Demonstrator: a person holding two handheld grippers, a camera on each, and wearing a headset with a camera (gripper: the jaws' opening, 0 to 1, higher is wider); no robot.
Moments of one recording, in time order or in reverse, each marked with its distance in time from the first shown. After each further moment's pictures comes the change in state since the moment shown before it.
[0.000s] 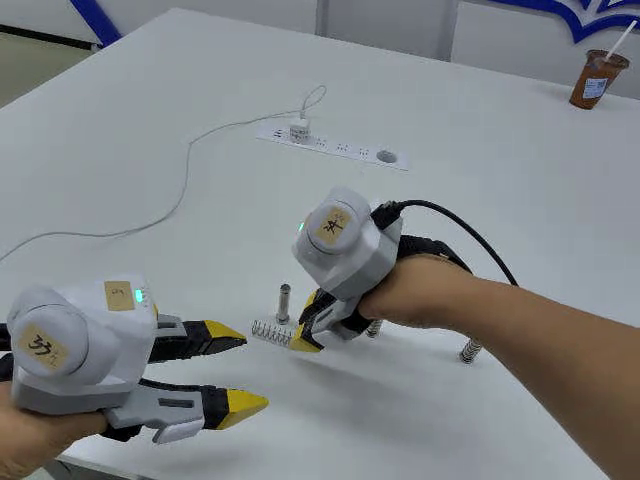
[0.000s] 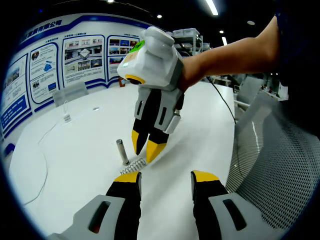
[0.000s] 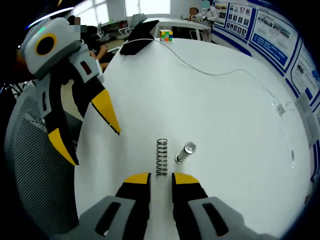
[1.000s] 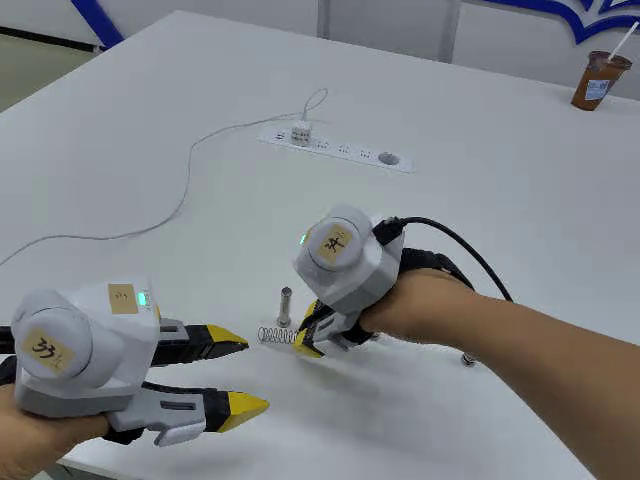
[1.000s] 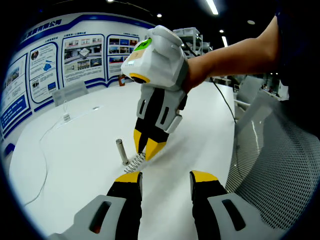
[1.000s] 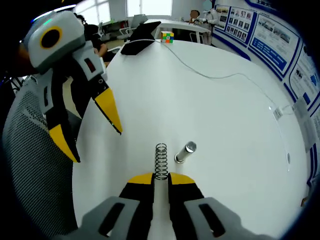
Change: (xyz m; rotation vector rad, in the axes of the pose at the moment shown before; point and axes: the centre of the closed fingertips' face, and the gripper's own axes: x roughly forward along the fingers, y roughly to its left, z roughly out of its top) left arm 0.001 -0.001 0.000 0.000 0.008 -0.002; right arm -0.009 0.001 0.002 -0.036 -0.017 -0.038
